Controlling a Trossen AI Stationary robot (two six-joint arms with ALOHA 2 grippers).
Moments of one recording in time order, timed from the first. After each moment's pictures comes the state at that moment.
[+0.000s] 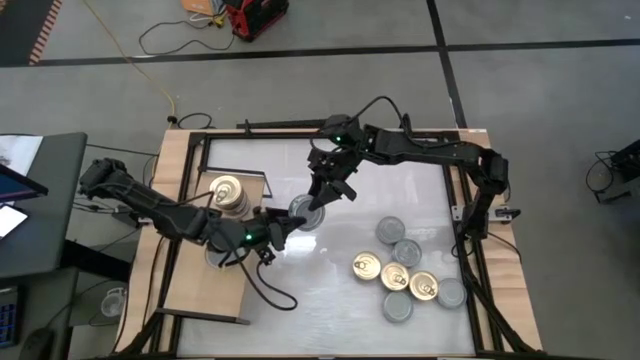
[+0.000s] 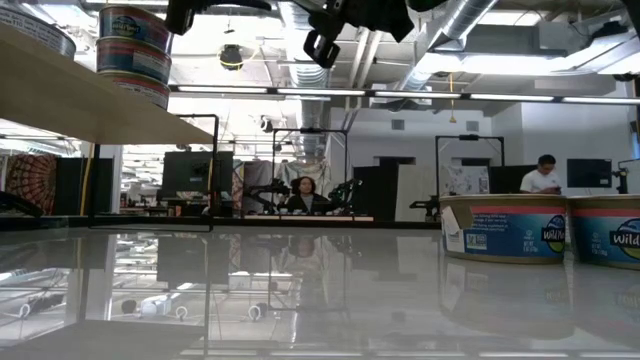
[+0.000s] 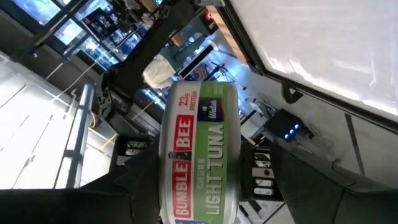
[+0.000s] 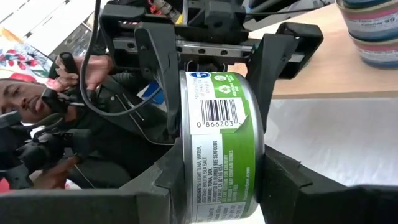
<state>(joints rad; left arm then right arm) -0.42 1.24 0.94 0.10 -0.82 2.10 -0.27 1.79 1.60 -0.27 -1.04 0.28</state>
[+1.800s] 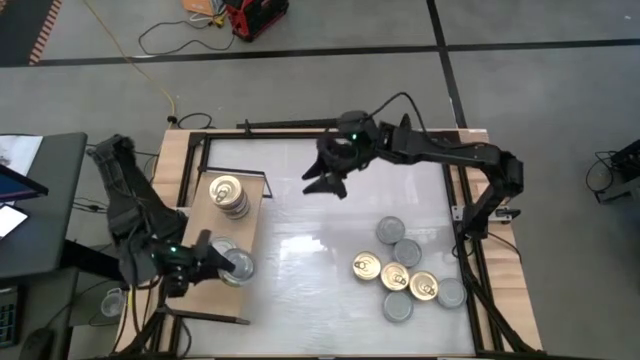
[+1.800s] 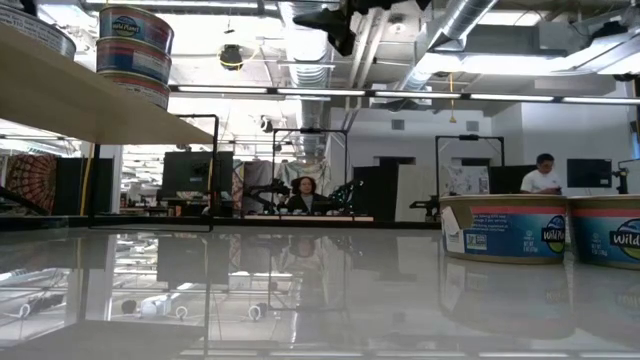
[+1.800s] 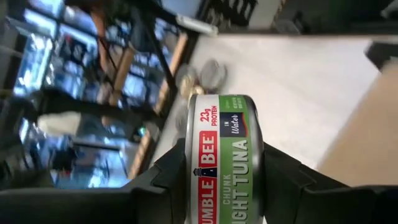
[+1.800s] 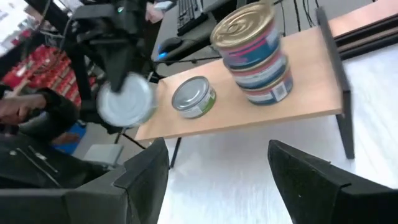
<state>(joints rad) -1.03 0.88 0.94 -0.57 -0.77 0.66 -0.23 1.68 1.60 -0.33 -0.56 0.31</state>
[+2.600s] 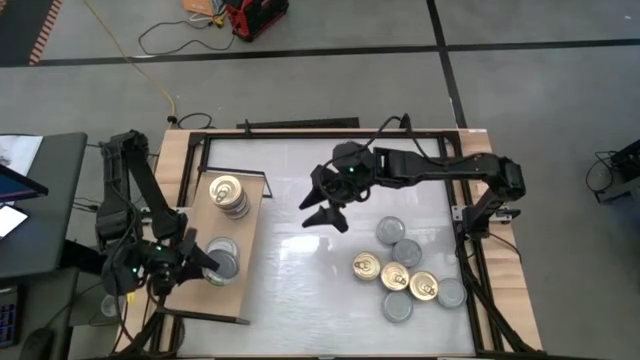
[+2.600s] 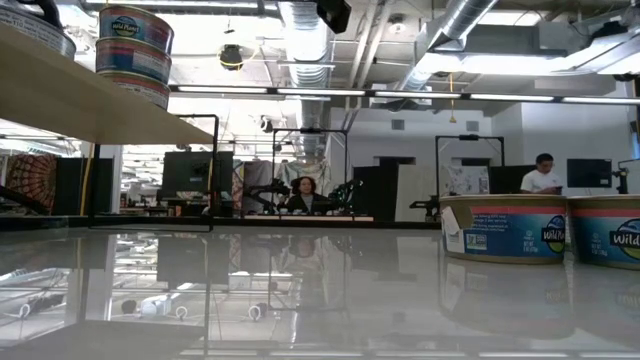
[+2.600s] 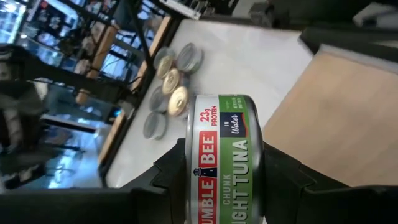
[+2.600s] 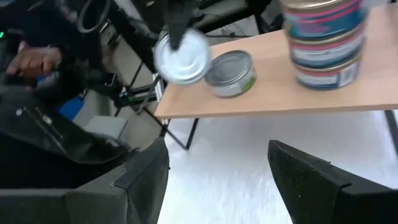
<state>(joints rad) -1.26 0.86 0.94 -0.84 -0.92 0.26 -0.05 1.68 1.60 -0.35 -0.44 0.27</state>
